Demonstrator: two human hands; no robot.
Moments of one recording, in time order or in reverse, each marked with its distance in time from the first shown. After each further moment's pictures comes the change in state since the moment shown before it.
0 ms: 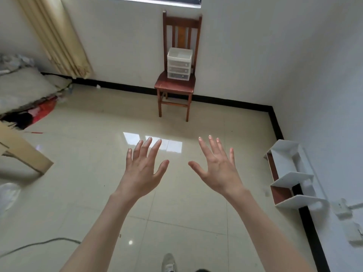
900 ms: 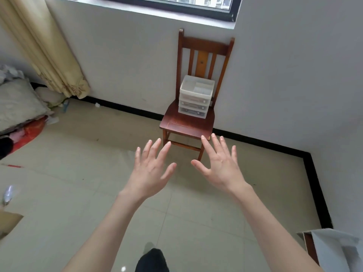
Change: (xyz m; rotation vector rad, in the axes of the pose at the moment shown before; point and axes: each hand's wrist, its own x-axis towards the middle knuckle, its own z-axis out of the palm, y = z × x) left_hand 0.568 -0.094 0.011 0.085 -0.036 -0.032; right_hand 0.600 0.046 -0.051 -0.002 -0.064 -0.075
